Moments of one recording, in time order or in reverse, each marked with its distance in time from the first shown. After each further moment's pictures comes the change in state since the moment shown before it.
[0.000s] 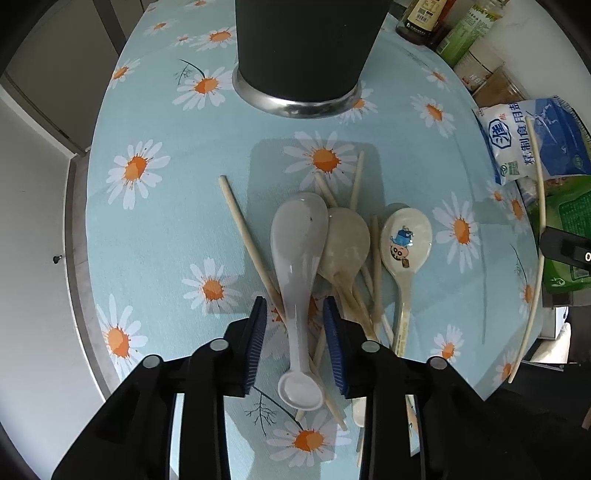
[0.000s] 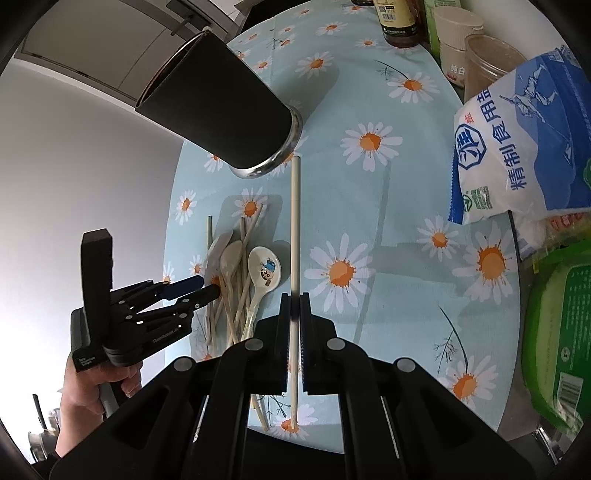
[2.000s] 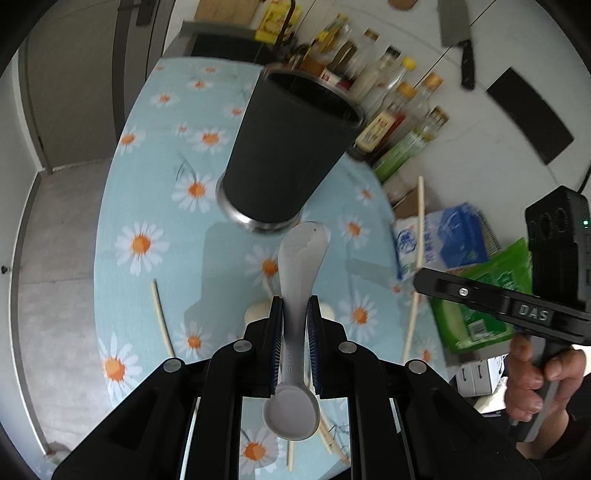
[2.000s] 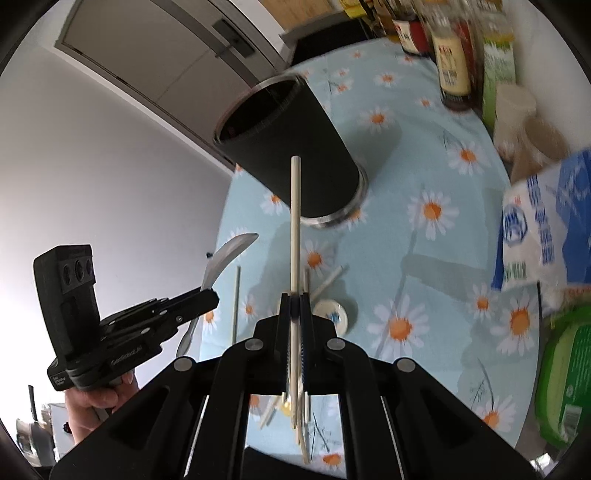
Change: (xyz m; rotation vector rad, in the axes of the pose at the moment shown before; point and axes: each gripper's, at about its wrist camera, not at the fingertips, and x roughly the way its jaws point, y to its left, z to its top) left arm -0.101 0.022 -0.004 -0.098 -0.355 -0.310; right arm -0.010 0.051 0.025 -0.106 -0.161 0.067
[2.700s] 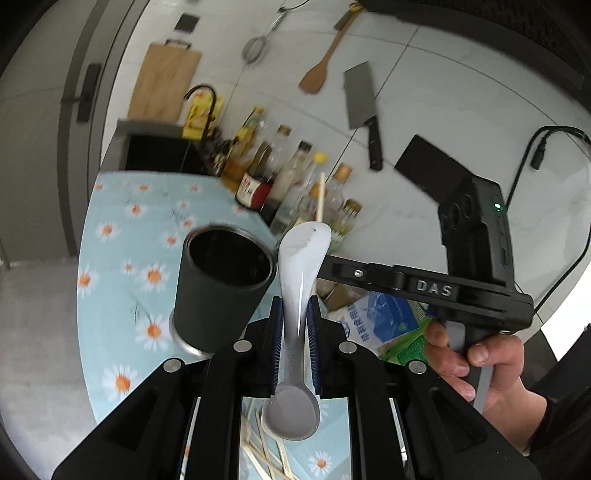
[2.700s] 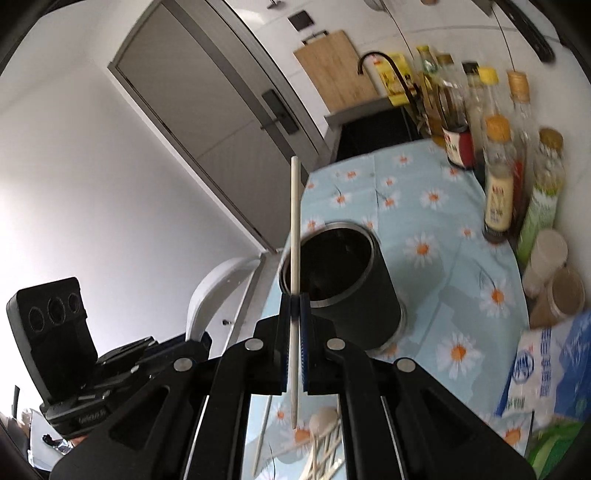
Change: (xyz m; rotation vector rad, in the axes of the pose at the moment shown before) left arm -0.065 -0.031 0.059 0.210 -0.313 -0.212; right arm -0.027 0.044 0.084 -0.130 -0.299 0.082
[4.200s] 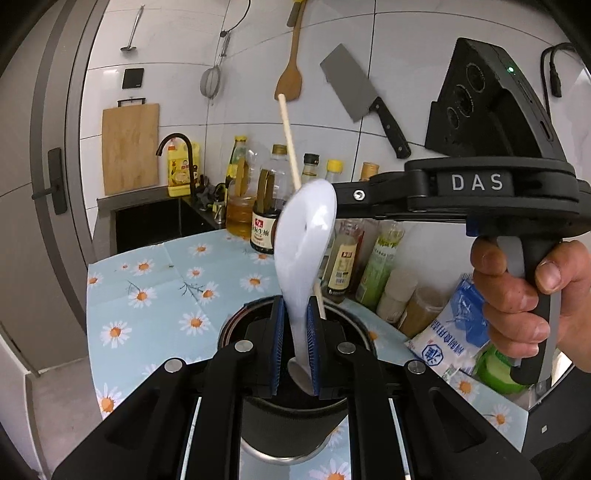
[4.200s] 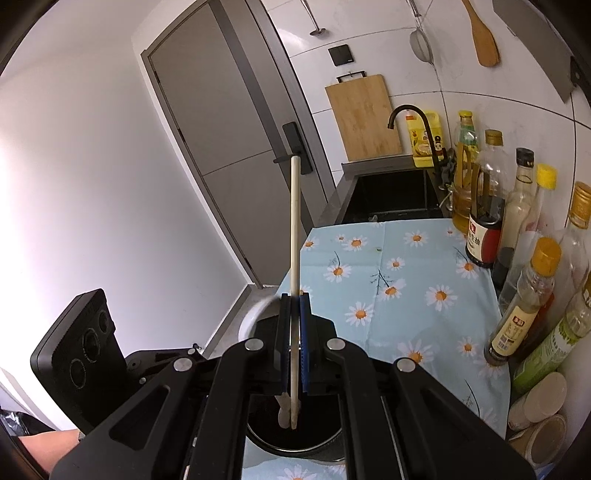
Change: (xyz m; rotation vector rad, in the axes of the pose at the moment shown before) left arm 0.097 0.047 0.028 0.324 -0.087 0.082; right arm 0.057 -0.005 0.076 -0.211 -0.119 -0.026
